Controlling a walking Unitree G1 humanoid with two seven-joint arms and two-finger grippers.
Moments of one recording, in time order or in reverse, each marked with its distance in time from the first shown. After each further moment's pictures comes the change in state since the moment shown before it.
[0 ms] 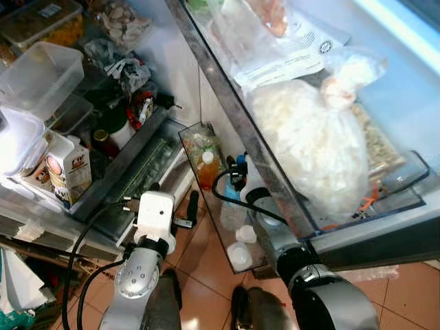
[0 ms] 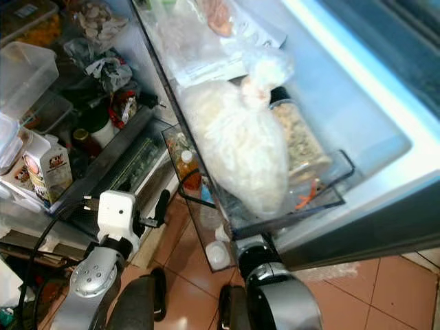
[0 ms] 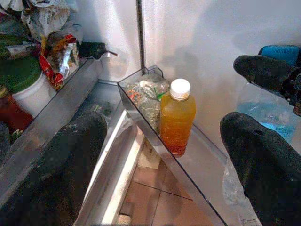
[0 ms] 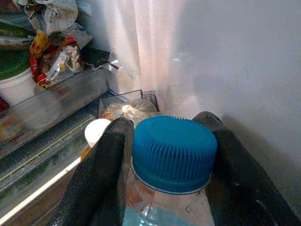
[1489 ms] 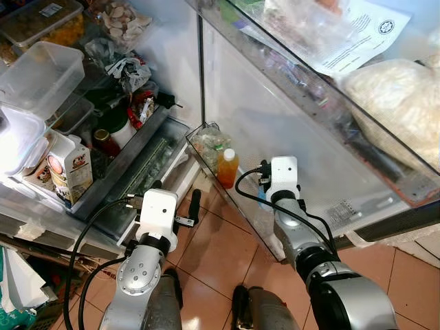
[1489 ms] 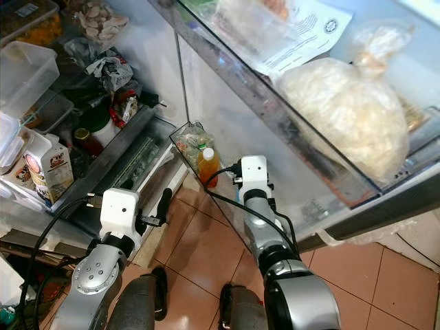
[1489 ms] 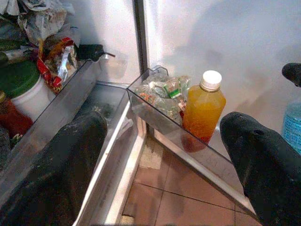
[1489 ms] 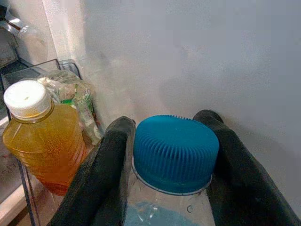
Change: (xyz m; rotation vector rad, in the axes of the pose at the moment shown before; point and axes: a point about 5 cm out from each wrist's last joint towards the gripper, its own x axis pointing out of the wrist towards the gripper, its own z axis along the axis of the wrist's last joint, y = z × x) left arm 0.003 -0.001 0.002 0.022 -0.001 -0.013; right arm -0.010 -0.052 -0.013 -0.116 0.087 -0.285
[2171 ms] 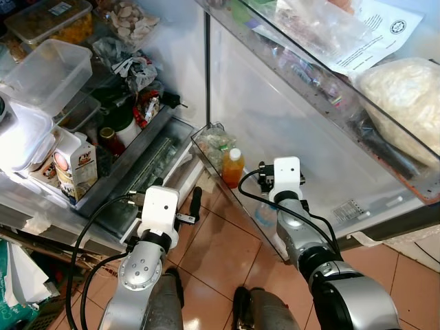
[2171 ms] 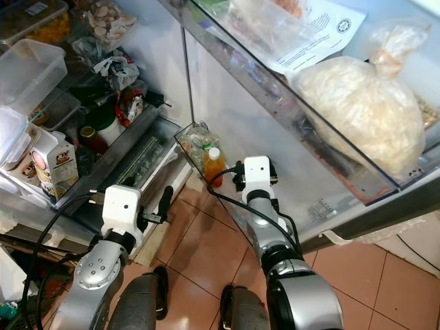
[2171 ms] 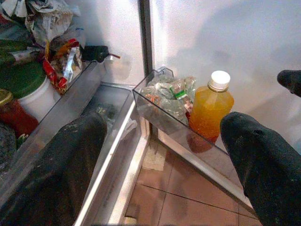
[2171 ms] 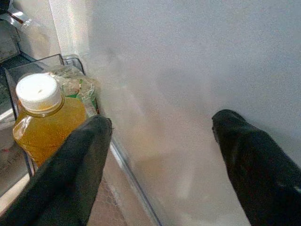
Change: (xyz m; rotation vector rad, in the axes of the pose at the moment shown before) left arm 0.006 0.000 0.000 0.007 -0.001 -0.007; right arm 0.001 -0.005 -0.002 -0.014 0.020 -0.009
